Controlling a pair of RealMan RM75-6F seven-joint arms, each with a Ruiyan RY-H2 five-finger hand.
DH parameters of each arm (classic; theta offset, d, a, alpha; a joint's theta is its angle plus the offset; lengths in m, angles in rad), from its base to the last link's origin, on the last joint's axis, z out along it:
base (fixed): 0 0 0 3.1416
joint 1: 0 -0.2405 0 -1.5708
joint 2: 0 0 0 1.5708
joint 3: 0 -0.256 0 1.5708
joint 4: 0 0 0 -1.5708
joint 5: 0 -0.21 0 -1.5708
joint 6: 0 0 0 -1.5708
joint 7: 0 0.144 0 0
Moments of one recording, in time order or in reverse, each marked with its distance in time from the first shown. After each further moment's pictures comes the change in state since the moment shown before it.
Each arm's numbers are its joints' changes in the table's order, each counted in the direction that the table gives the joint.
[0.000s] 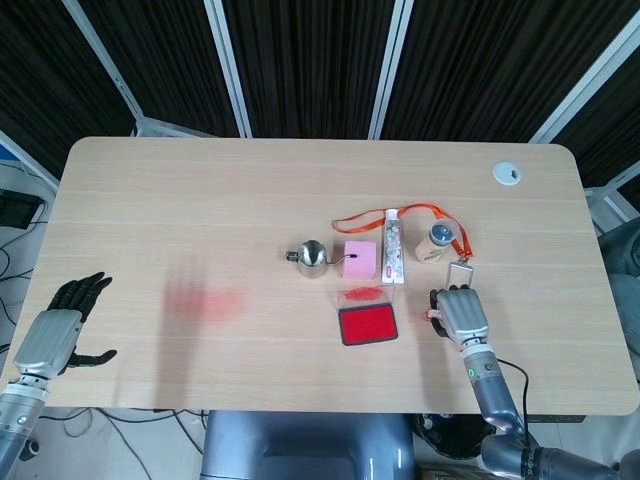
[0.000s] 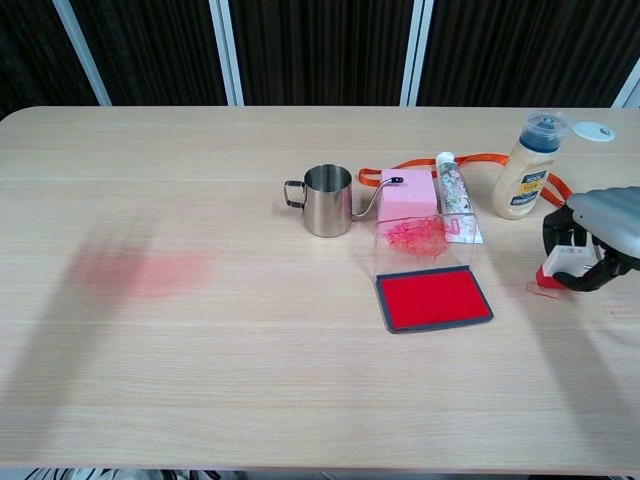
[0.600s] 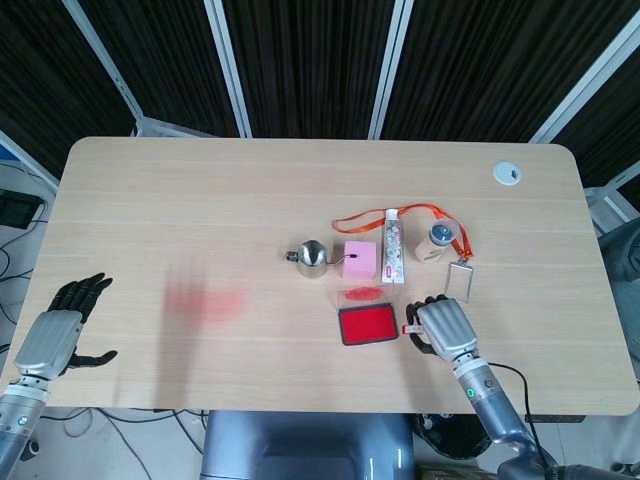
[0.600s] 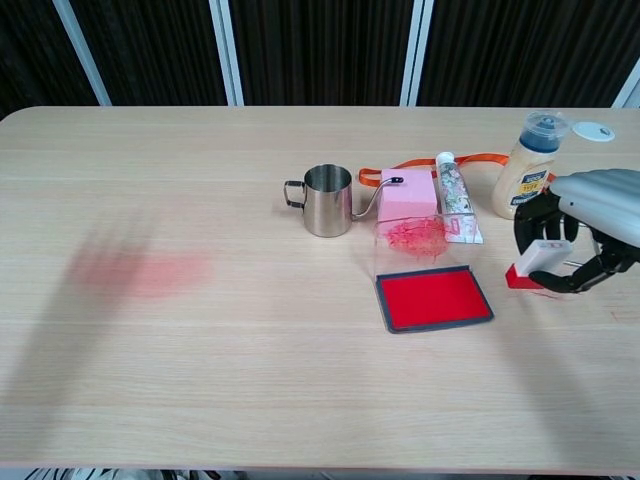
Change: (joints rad) left arm -0.003 0.004 -0.002 -0.004 -0.001 -0.006 0.008; right arm 0.003 -0.146 0.060 -0.285 0.158 -0.025 0.068
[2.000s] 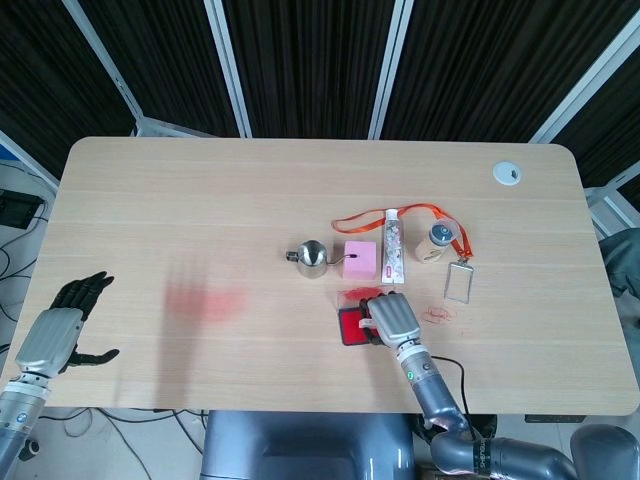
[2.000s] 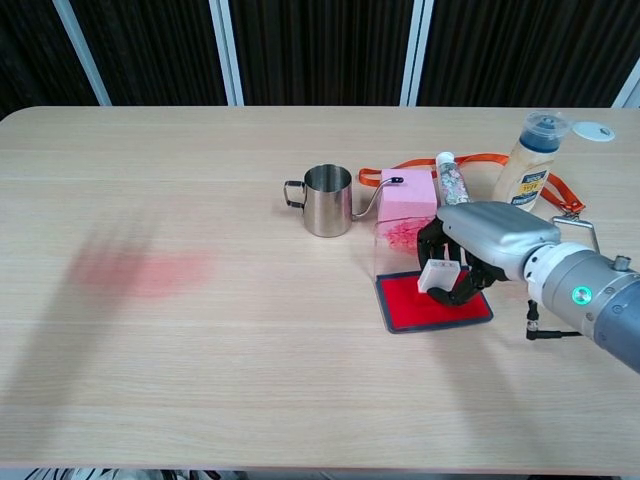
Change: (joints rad) left arm 0.013 -0.016 0.004 -0.009 0.009 0.027 -0.047; right arm -0.130 0.310 -0.090 0.197 -0.221 0.085 -0.126
